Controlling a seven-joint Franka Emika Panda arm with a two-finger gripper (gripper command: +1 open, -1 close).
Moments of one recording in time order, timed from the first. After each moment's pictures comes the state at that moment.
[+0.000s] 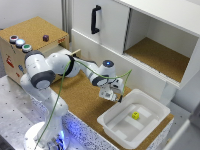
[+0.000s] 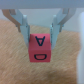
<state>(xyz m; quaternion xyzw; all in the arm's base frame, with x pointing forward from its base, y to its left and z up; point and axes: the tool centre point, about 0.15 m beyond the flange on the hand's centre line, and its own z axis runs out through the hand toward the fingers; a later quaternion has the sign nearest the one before) 0.397 -0.221 0.300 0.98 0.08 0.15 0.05</state>
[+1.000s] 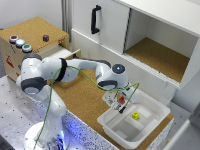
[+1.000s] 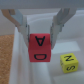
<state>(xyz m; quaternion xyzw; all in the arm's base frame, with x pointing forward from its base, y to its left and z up) 0.354 -0.336 0.313 0.98 -0.08 0.17 0.03</state>
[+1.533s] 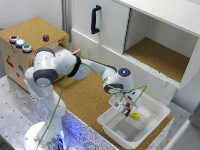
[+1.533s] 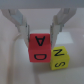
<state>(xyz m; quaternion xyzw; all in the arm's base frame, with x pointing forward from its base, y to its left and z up) 0.385 -0.371 0.268 0.99 -0.08 0.11 0.06</state>
